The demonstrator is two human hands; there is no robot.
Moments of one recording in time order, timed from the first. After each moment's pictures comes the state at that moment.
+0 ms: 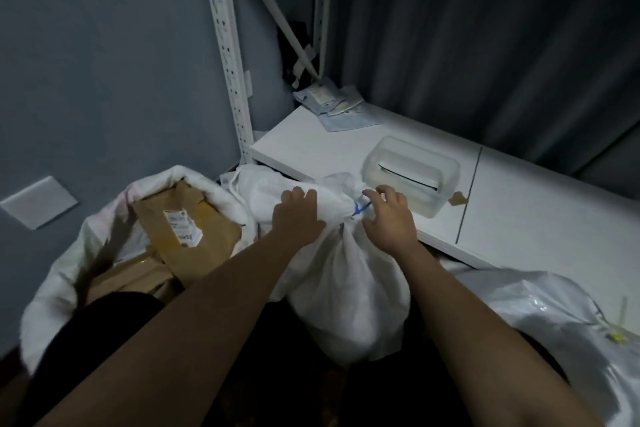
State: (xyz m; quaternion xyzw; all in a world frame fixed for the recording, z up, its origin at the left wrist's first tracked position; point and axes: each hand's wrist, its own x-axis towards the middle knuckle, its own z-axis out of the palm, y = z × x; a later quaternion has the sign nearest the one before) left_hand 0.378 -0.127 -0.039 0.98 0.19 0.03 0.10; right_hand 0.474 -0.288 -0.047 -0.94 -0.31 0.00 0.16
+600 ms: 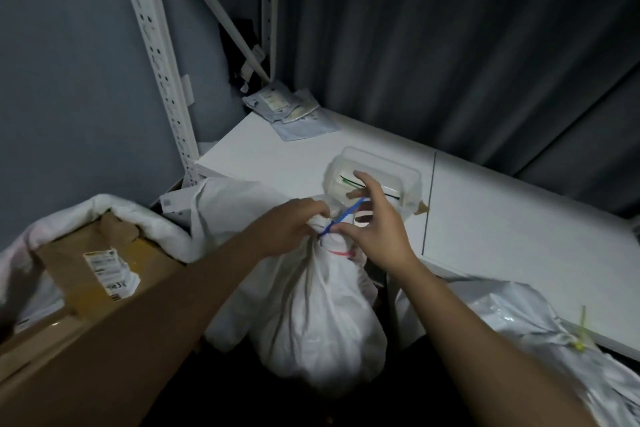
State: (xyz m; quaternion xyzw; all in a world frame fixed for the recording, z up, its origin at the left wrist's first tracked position) left_hand 0.448 -0.099 -0.038 0.93 -0.14 0.08 0.33; right_hand 0.495 -0.293 -0.007 -0.85 -0.29 0.03 0.45
